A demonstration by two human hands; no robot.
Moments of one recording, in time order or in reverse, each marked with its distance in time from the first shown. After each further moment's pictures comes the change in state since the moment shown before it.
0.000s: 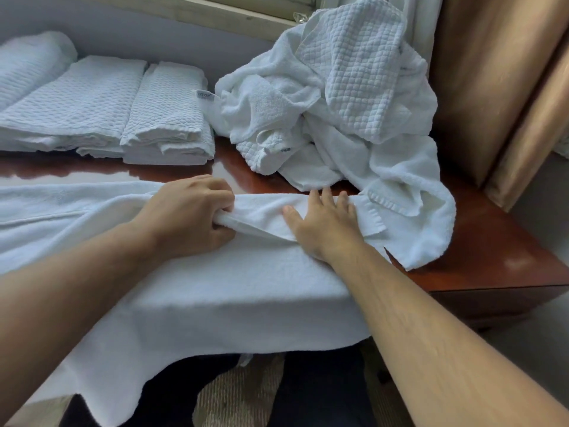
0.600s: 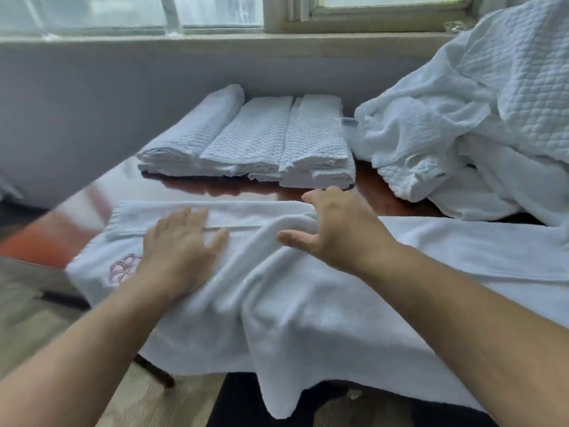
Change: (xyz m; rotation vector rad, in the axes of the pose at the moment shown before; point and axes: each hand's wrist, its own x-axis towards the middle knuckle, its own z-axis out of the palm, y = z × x) left_hand -0.148 -0.096 -0.064 0.192 -0.132 -1.030; right_hand -0.016 -0.173 -0.008 0.181 0.061 -0.649
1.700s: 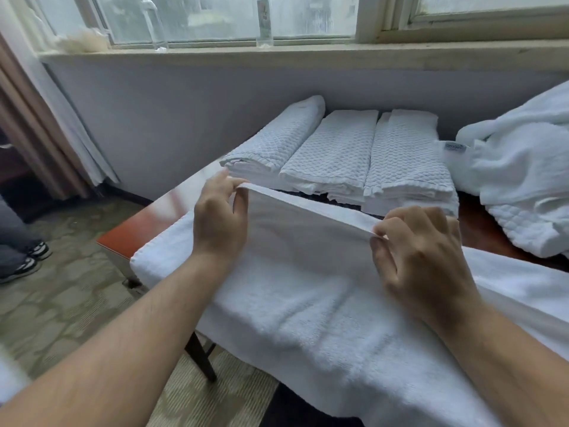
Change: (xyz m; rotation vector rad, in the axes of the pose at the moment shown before) left_hand 0.052 -0.042 -0.021 -0.555 0.626 -0.023; right_hand 0.033 -0.004 0.038 0.001 0.614 -0.377
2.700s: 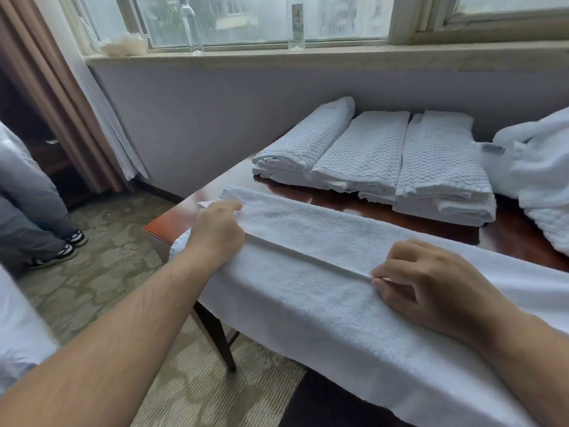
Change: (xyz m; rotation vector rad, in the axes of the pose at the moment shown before) left_hand 0.001 -0.048 -0.053 0.359 -0.377 -0.280; right_hand -0.005 -0.017 -0.012 0.224 -0.402 -0.275
